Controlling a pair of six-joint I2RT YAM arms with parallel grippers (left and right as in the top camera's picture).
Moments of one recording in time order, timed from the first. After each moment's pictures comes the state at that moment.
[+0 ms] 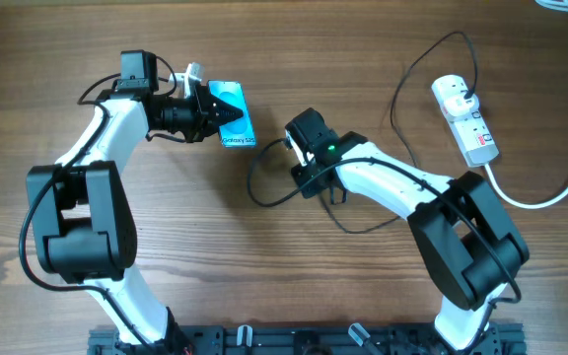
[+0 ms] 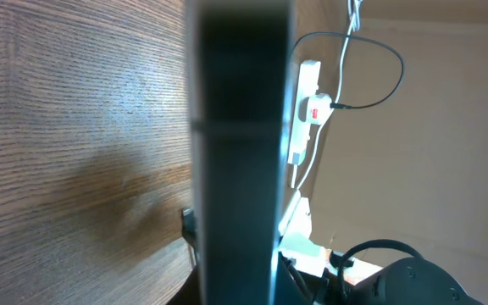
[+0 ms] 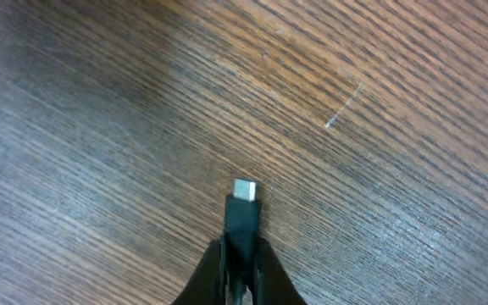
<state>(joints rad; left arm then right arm) 0.04 1.97 1.32 -0.57 1.04 -0.44 0.63 1.94 1.18 -0.53 0.02 0.08</state>
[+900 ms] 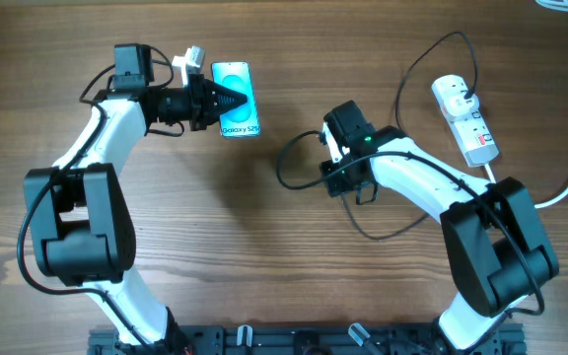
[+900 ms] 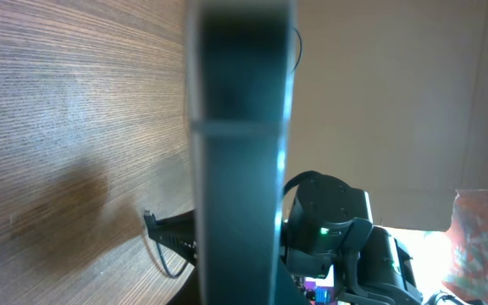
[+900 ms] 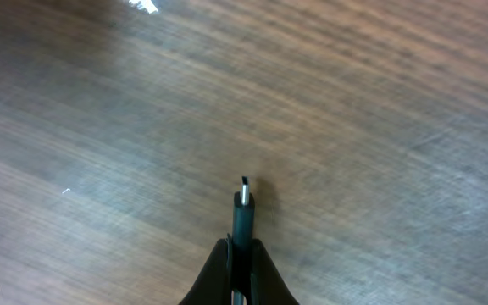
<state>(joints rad) 0.05 1.95 1.32 -0.43 1.29 -0.43 0.48 1.85 1.09 -0.60 -0.07 0.15</state>
